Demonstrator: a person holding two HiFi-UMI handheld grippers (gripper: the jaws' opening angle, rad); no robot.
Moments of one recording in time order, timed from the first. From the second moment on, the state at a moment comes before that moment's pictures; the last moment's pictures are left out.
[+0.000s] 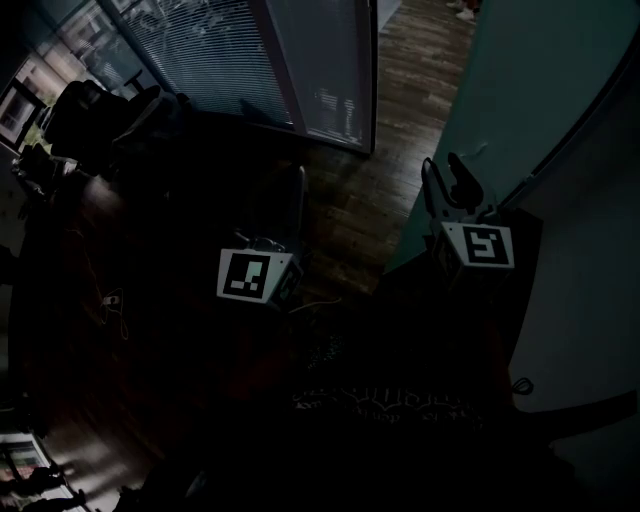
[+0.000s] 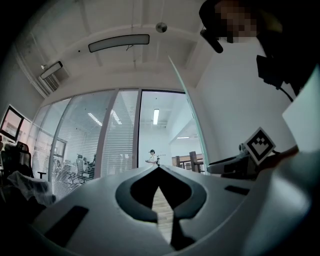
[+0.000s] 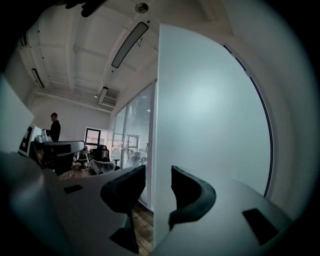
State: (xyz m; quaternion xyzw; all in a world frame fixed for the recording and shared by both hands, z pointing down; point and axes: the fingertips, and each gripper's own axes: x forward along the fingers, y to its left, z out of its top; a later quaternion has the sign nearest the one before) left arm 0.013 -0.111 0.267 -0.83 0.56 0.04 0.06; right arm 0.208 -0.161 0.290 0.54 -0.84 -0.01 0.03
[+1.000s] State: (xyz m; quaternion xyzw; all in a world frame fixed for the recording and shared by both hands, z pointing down) left arm -0.051 -0.249 0.264 -0.85 0.52 0.05 0.06; right arm 0.141 -0.287 0.290 0.57 -0.82 -0.01 0.04
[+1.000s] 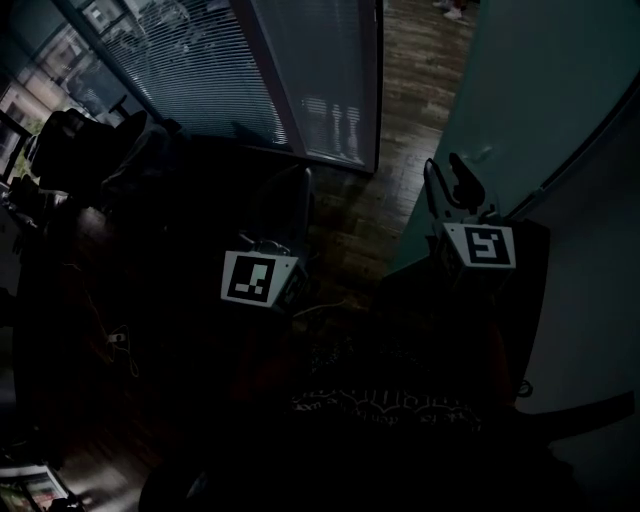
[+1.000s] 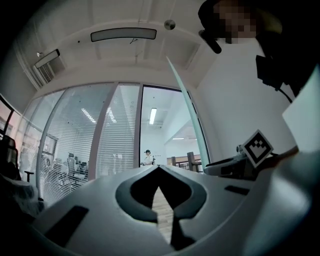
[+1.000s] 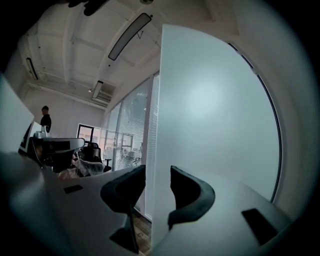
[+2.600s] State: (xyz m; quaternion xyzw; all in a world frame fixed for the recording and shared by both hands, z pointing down) left arm -0.119 -0.476 0.250 -0.85 0.52 0.06 0.09; right arm 0.113 -0.487 0.278 0.60 -0.80 -0.03 0.03
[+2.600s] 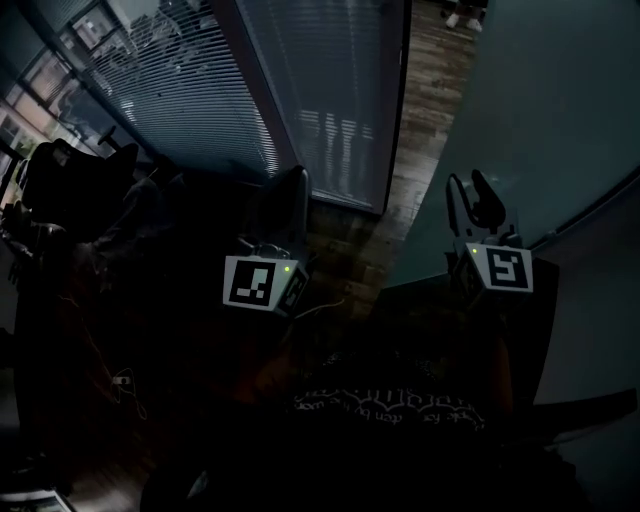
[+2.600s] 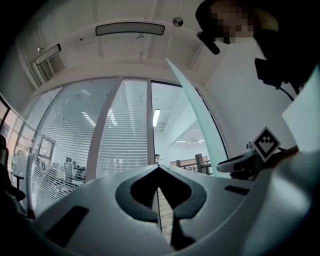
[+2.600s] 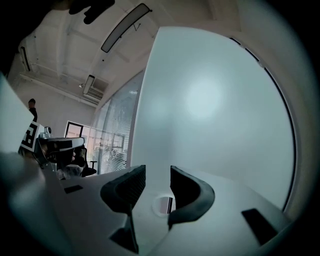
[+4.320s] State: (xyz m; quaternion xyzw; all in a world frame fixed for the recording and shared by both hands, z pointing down) left arm -0.114 -0.711 0.256 -0.86 0.50 0.07 0.07; right arm 0.104 -0.732 0.275 0.64 -0.76 -0.04 0.06
